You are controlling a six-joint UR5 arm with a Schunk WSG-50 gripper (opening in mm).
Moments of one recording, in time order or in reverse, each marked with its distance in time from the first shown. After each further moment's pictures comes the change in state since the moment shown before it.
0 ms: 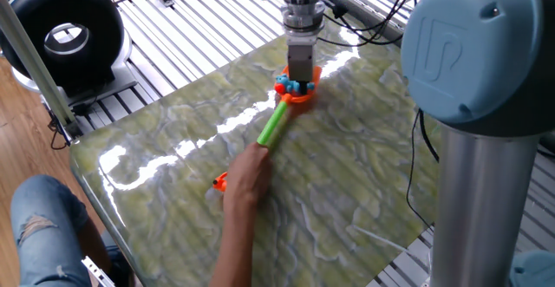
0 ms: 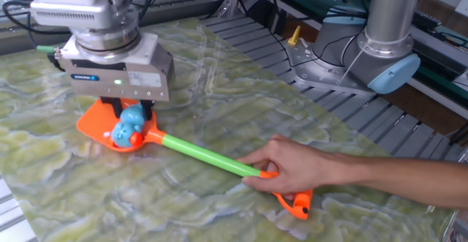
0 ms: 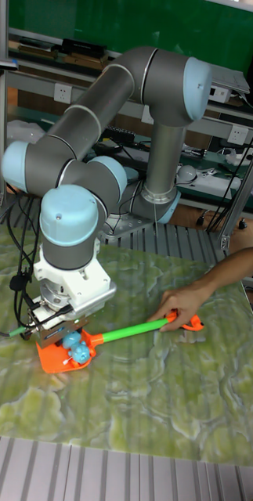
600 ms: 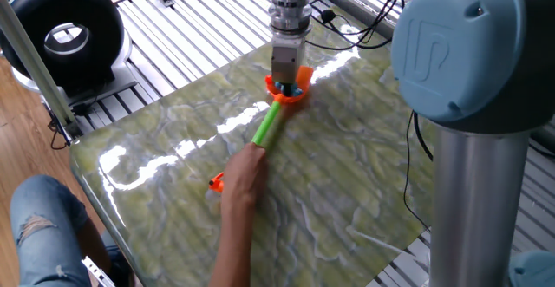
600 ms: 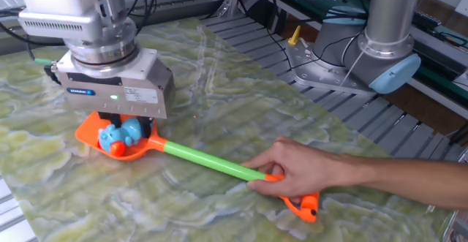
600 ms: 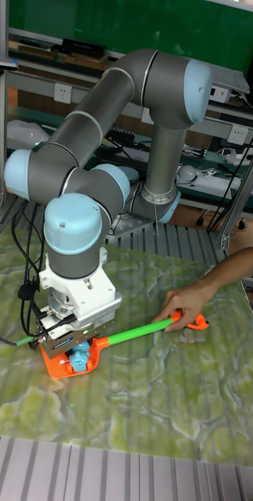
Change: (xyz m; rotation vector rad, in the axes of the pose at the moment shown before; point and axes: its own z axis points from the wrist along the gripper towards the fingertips) arm -0.026 0.011 0.001 -0.026 -0.039 0.087
